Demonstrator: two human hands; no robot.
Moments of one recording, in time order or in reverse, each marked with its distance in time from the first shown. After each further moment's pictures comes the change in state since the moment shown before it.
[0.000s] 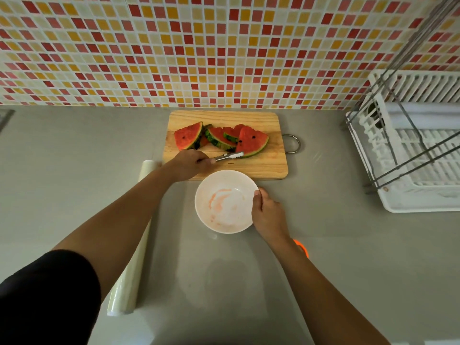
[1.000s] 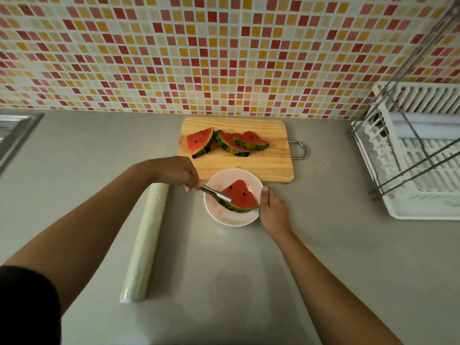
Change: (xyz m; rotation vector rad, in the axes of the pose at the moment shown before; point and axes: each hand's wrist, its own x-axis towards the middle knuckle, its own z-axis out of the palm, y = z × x) left_hand -0.074 0.015 -0.057 -0.009 -0.299 -0.079; right_hand 0.006 -0.003 0.001 0.104 0.006 0.000
